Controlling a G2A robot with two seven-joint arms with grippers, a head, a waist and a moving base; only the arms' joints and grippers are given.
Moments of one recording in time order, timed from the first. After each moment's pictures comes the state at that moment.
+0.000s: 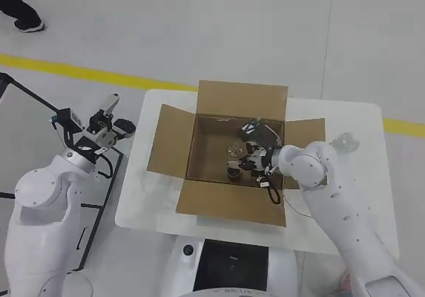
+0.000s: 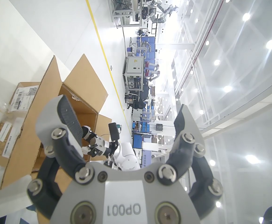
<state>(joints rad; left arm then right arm) 1.64 -1.14 -1.83 -1.99 -0.40 0.22 -0.53 -1.10 -1.31 1.09 -1.50 -0.86 -0.27 1.06</state>
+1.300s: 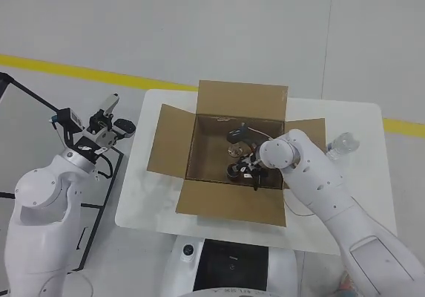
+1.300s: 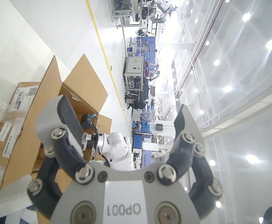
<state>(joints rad) 1.64 -1.14 -1.83 -1.99 -0.40 0.22 -0.53 -0.84 -1.37 0.84 -1.11 -0.74 -0.16 1.15</state>
